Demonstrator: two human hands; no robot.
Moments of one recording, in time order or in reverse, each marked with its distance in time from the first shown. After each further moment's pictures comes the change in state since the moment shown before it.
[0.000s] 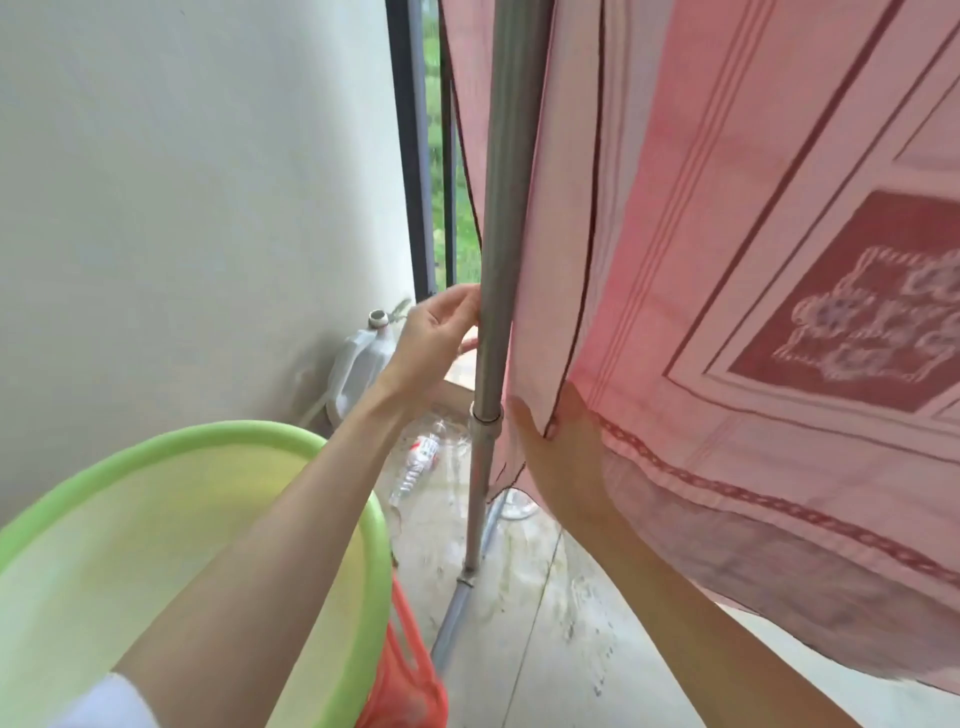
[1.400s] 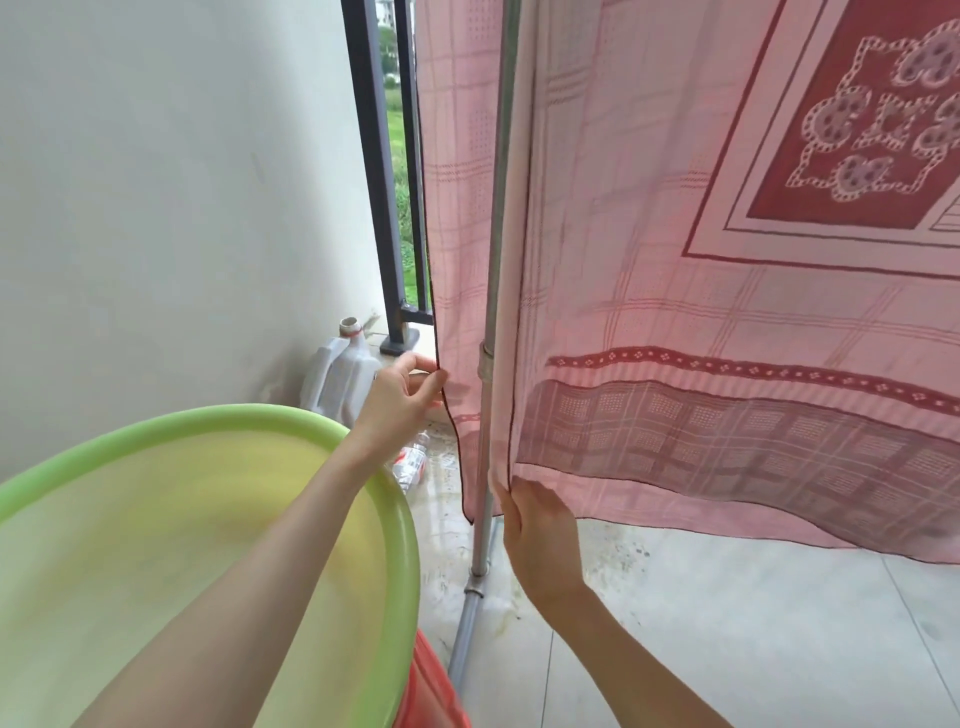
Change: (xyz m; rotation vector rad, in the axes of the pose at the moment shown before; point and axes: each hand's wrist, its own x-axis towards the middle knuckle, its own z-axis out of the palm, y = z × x) left_hand -0.046 -0.125 -0.053 0.241 -0.027 -0.026; right_hand -0.097 0.129 0.095 -0.474 0.260 -0.367
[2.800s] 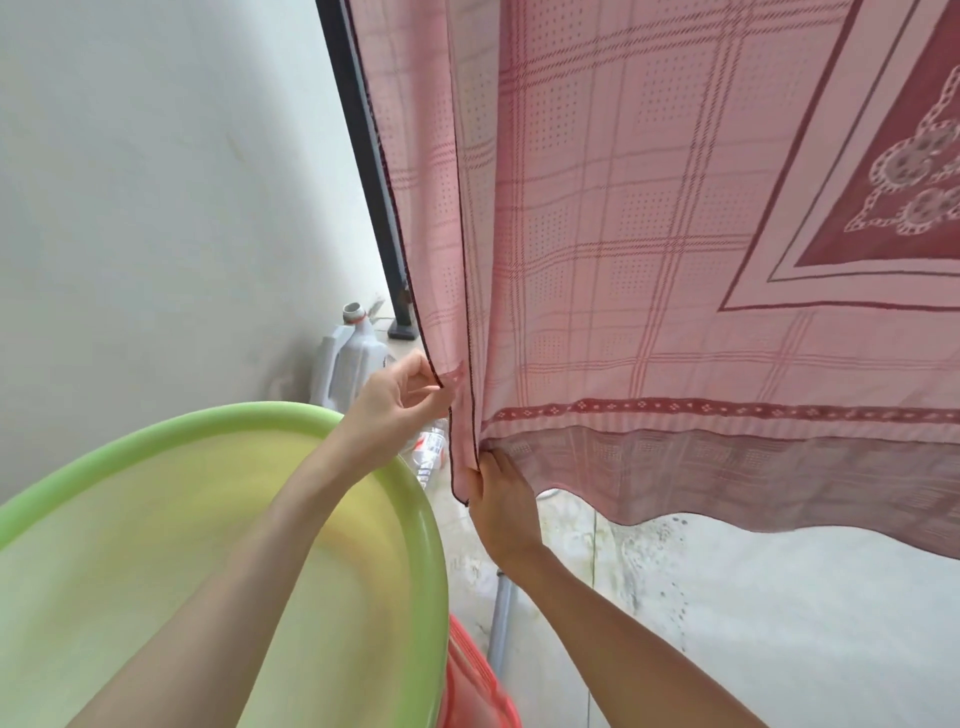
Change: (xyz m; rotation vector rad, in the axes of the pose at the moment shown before) left_hand -0.026 0.012 -0.021 0.112 -0.235 0.005; right_hand 0.003 -0.017 0.086 0.087 -0.155 0.174
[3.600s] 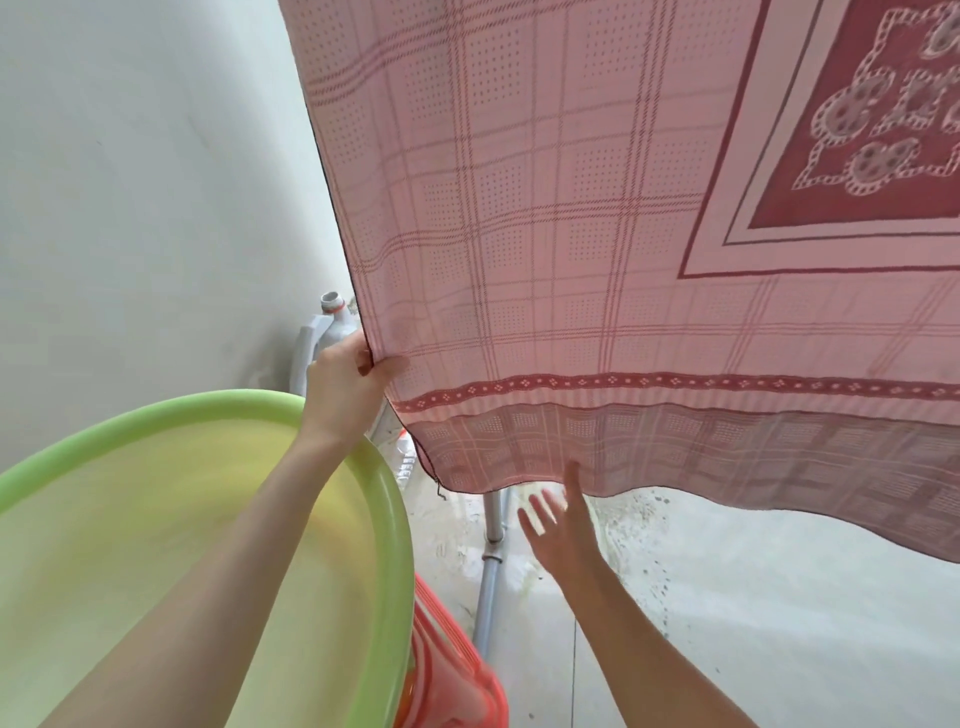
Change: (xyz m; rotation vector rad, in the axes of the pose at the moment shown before) left_hand 0.016 -0.013 0.005 0.294 0.429 -0.027; right_hand -0.040 0.070 -0.037 1.571 0.140 1.344
